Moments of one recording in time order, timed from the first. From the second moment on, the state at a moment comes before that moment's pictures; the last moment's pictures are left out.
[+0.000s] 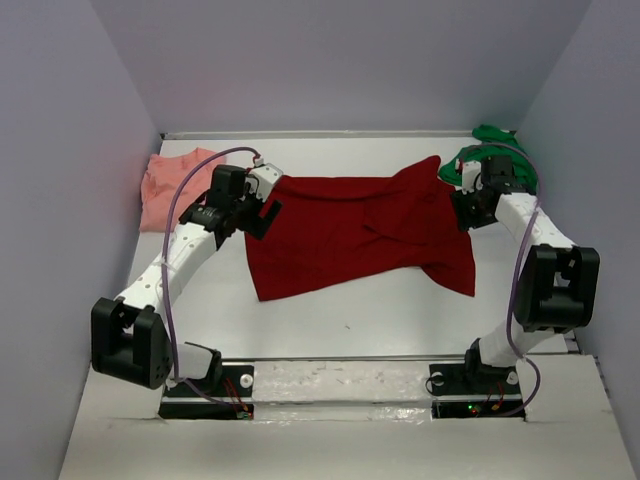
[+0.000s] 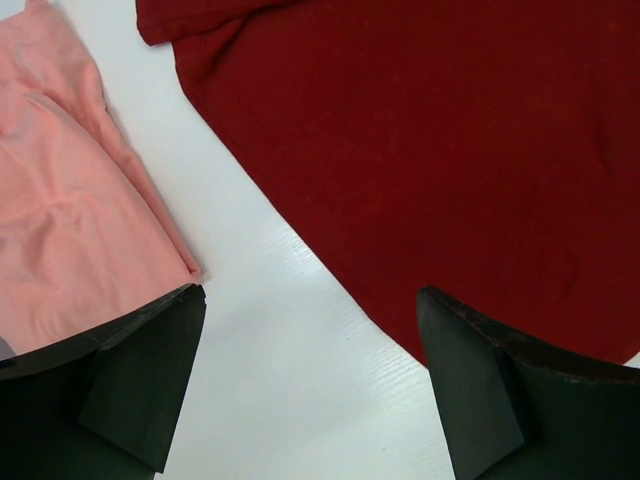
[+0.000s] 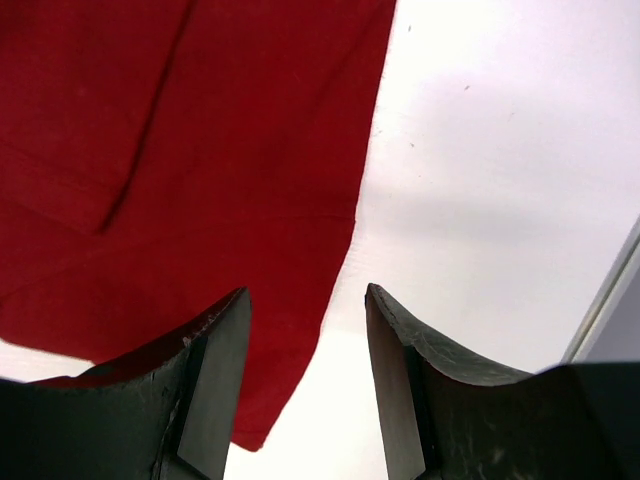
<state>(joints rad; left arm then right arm) -0.31 1.33 1.06 -0.47 -0.01 0.36 -0.08 1.60 1.19 -0.62 -0.05 -0.34</state>
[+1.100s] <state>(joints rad) -0.31 1.31 1.01 -0.52 0.06 0.37 -0.15 1.94 1.33 -0.59 -0.09 -0.31</state>
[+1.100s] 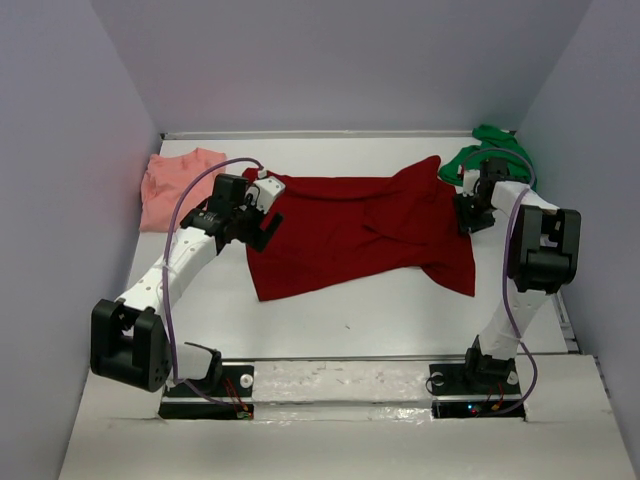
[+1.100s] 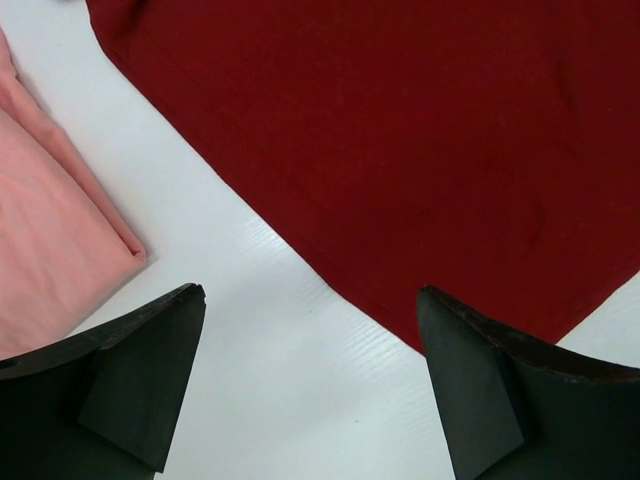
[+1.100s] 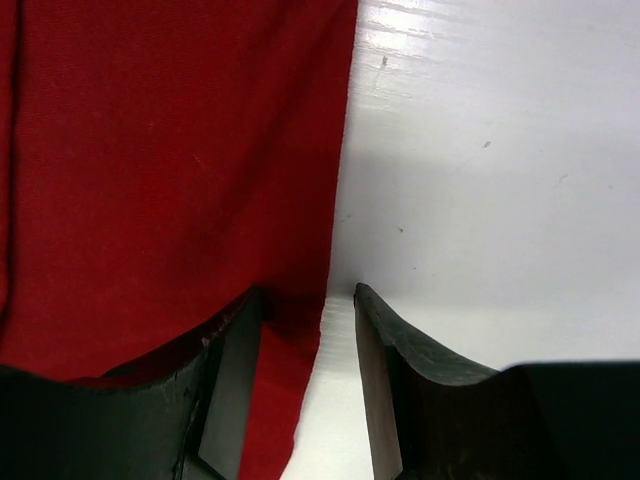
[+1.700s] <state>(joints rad) -0.34 1.33 1.01 -0.65 0.09 0.40 -0.15 1.94 1.34 -0.60 -0.14 -0.31</state>
